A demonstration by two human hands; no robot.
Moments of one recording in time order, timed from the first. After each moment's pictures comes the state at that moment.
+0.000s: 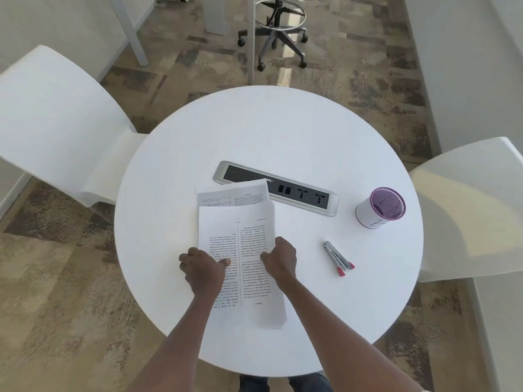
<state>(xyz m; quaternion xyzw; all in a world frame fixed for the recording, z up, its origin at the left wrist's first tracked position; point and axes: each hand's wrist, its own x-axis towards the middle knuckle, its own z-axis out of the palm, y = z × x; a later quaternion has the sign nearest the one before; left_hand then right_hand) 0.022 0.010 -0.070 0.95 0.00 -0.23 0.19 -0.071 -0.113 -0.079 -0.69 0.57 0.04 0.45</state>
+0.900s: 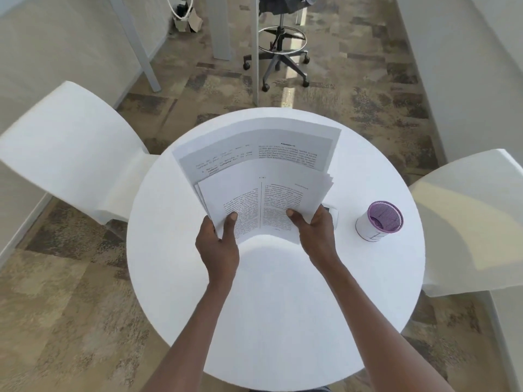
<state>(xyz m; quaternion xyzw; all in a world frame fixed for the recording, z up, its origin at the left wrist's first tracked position) 0.025 -0.036 0.021 0.78 -0.08 -0.04 0.62 -0.083 -0.185 0.020 -0.61 0.36 -0.28 0.65</state>
